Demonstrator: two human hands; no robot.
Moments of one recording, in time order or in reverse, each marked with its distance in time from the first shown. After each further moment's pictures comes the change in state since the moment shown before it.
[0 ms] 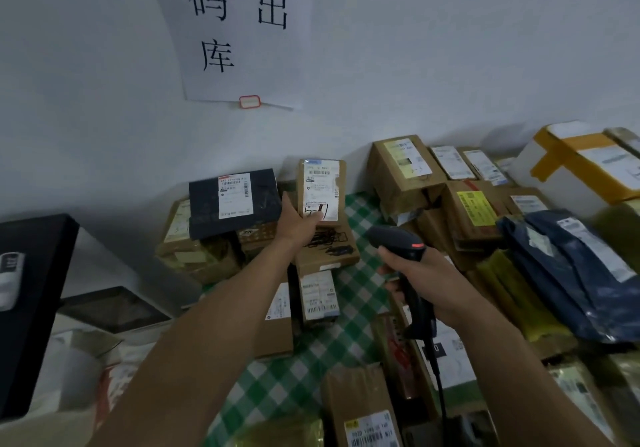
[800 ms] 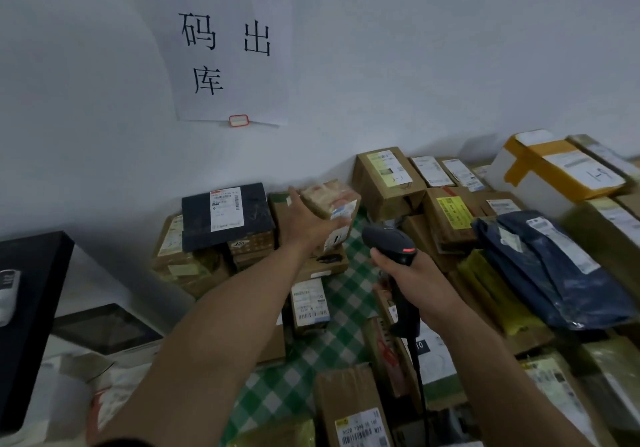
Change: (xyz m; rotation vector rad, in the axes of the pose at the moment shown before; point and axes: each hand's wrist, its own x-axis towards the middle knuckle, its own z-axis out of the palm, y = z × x) left_hand -0.021 0.034 0.028 0.137 0.049 0.170; right_hand -0.019 0.006 -0.003 0.063 0.067 -0.112
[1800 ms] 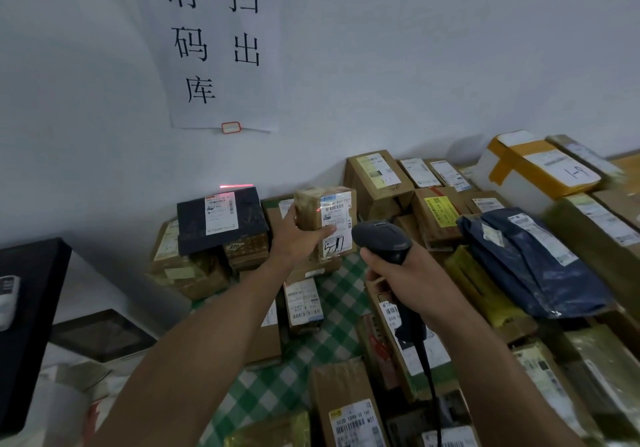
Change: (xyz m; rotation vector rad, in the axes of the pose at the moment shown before) left_hand -0.057 0.019 -0.020 -0.087 -0.075 0.010; right_hand -0.046 -0.036 0.000 -0.244 0.002 -0.126
